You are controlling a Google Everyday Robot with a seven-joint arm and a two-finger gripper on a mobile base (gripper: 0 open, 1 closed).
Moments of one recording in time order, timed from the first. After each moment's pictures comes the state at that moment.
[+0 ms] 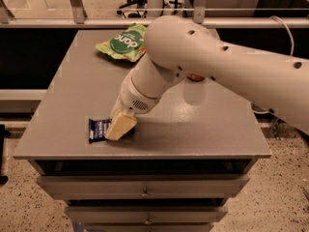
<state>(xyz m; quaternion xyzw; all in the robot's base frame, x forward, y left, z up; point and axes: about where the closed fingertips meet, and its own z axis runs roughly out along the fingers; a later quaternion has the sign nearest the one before) 0.495 0.080 0.825 -0.67 0.68 0.17 0.24</state>
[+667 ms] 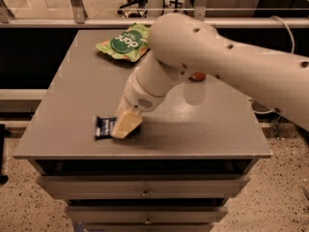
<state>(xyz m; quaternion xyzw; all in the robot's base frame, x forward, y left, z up) 0.499 0.070 0.831 -0.66 0.69 0.16 0.24</state>
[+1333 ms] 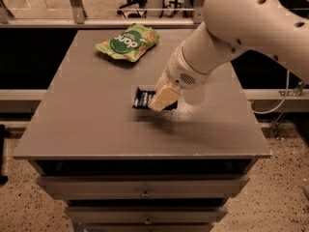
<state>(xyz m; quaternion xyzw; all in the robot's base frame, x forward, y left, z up) 0.539 -0.033 0.874 -0.60 0.75 0.10 0.27</state>
